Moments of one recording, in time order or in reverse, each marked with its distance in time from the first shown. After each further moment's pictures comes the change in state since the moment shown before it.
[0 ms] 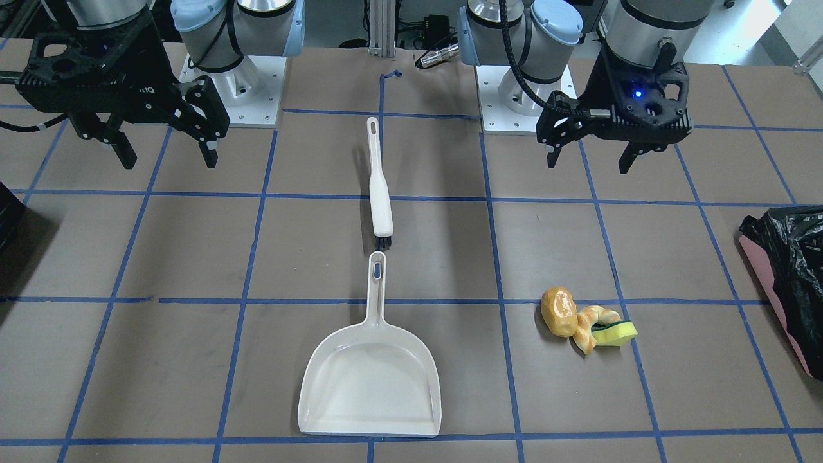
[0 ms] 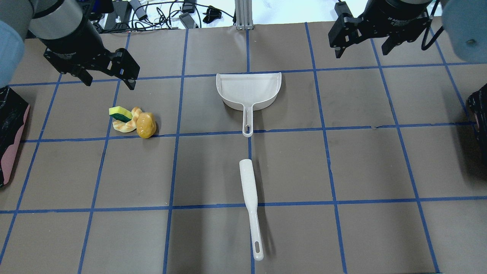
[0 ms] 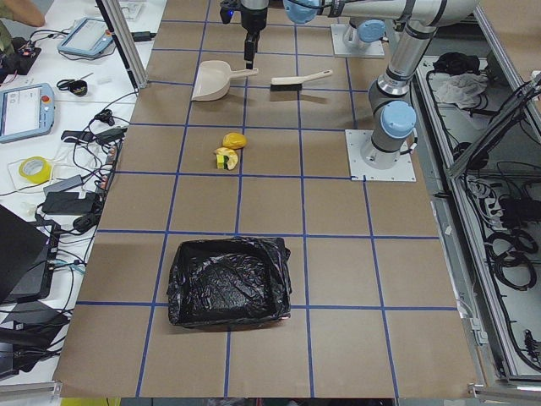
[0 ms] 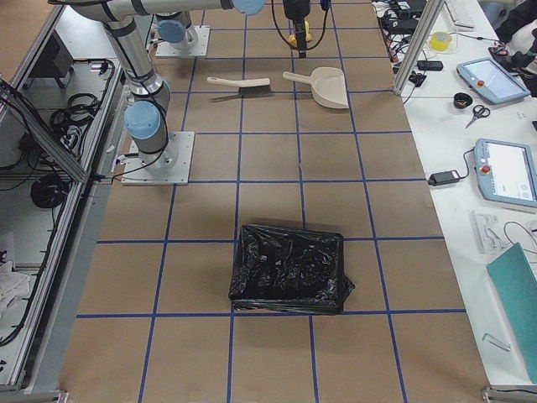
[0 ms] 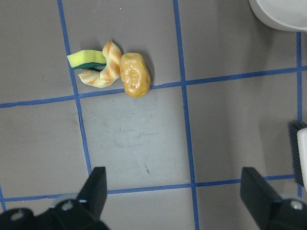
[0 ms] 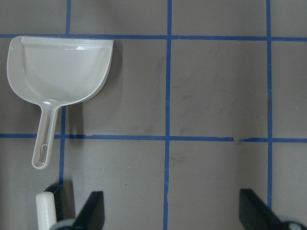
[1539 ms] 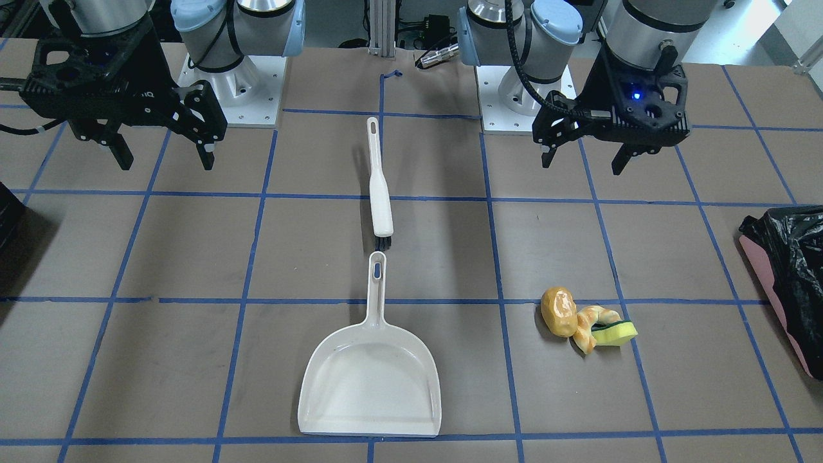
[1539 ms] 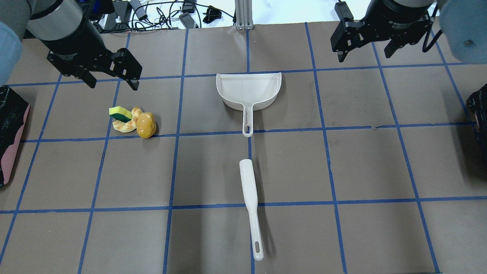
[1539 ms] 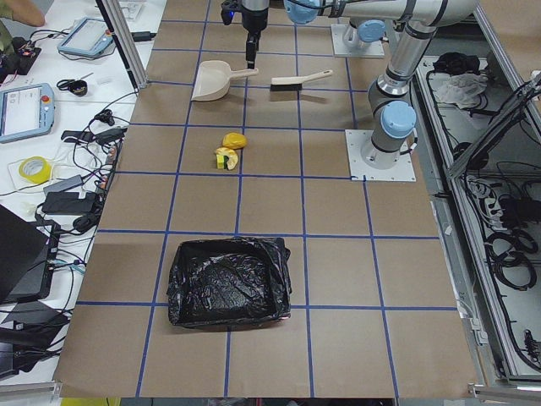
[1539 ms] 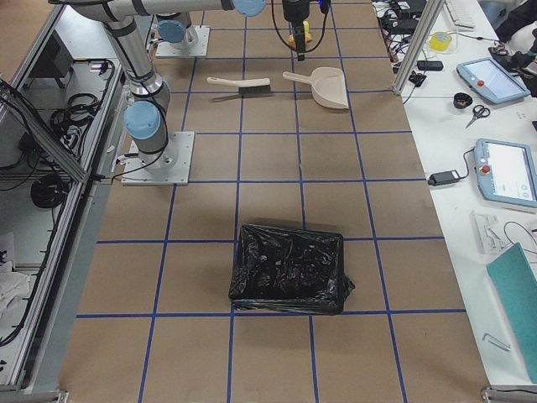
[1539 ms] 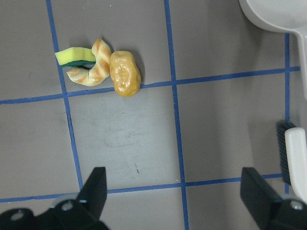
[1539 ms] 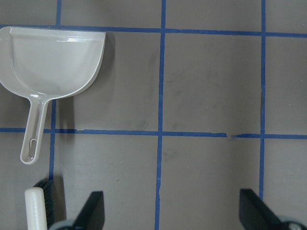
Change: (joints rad) left arm 0.010 -0.006 -0.002 0.005 -0.043 -0.009; right arm 0.000 0.004 0.006 0.008 -0.028 -0.025
